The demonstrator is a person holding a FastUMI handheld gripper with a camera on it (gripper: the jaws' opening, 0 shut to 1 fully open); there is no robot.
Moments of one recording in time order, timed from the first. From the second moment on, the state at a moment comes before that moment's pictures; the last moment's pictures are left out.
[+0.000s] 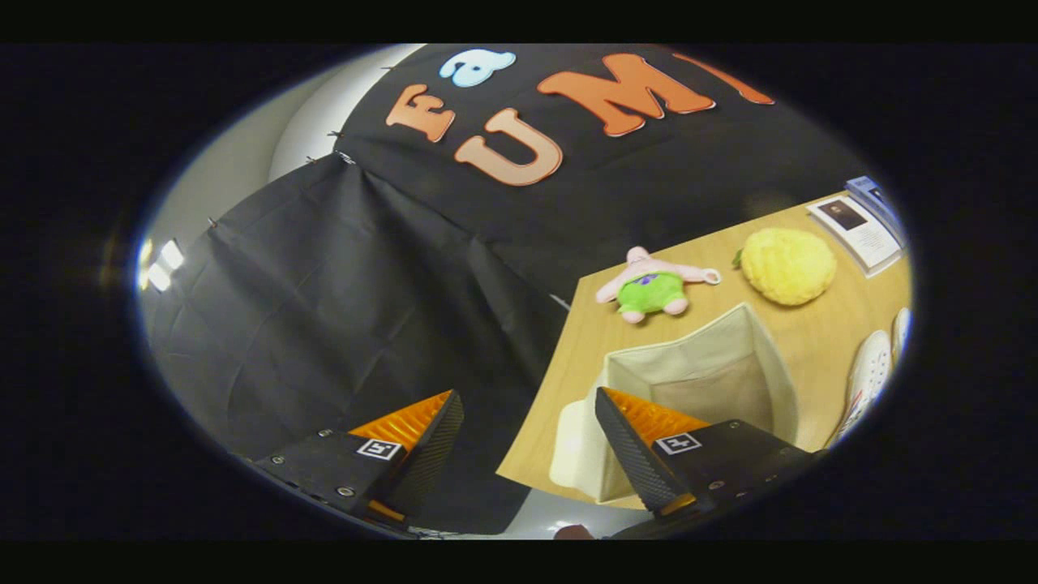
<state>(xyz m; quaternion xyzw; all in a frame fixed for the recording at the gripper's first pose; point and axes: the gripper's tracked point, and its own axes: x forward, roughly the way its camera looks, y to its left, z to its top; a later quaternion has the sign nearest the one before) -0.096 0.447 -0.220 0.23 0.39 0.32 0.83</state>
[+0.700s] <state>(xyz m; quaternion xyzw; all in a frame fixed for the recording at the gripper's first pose) -0.045 0.218 -0.275 0.08 0.33 0.14 0.93</state>
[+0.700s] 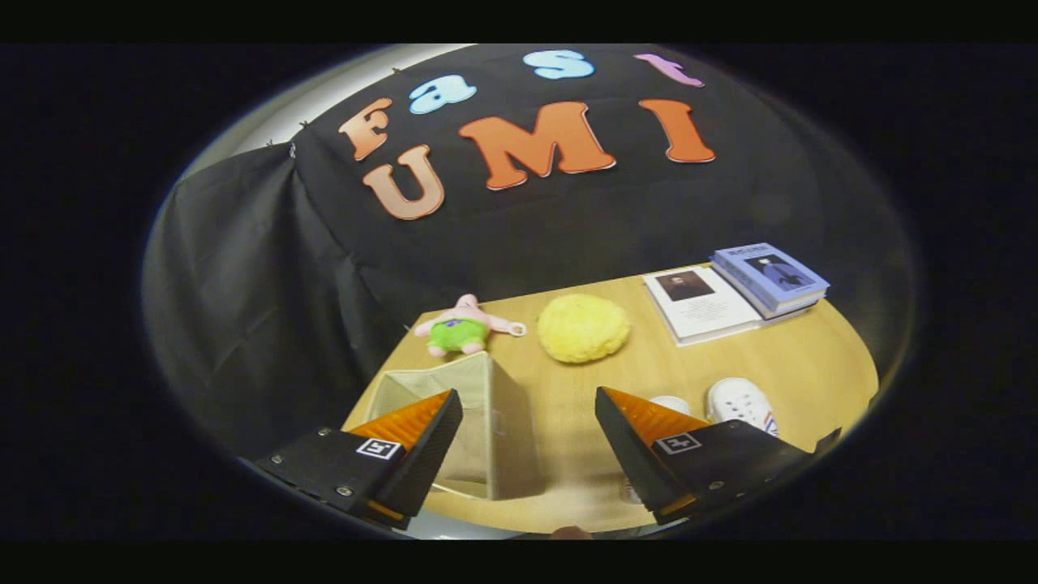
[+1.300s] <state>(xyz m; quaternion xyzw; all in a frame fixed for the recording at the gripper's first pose) -0.077 0.104 -0.407 0.01 0.39 0.02 0.92</state>
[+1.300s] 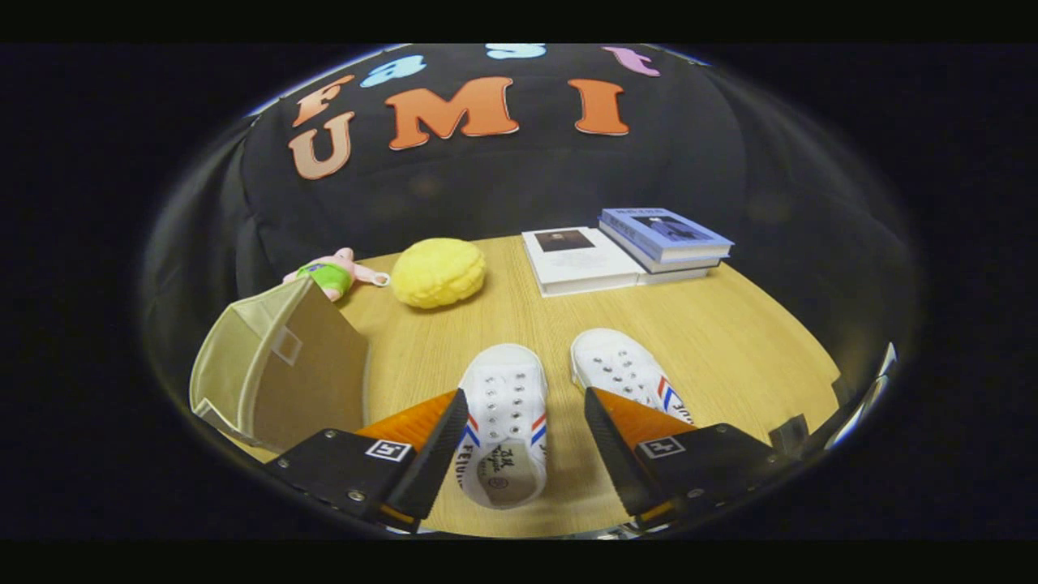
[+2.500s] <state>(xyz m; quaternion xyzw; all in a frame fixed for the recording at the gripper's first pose) -0.079 0.106 -0.444 0.11 0.41 0.00 0.90</state>
